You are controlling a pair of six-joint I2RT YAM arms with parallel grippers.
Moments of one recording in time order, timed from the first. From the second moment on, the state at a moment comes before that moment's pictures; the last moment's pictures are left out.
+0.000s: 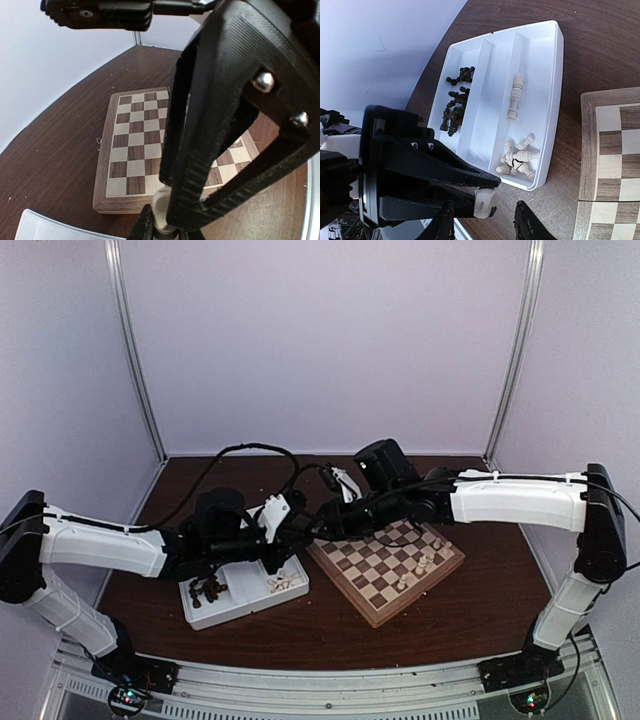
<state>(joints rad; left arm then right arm) -0.94 1.44 0.72 0.37 0.11 0.10 0.92 1.68 1.30 -0.26 -0.34 0.63</state>
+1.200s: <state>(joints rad) -0.95 1.36 0.71 0.34 0.10 0.11 0.91 1.69 1.32 -0.36 -0.29 0.57</state>
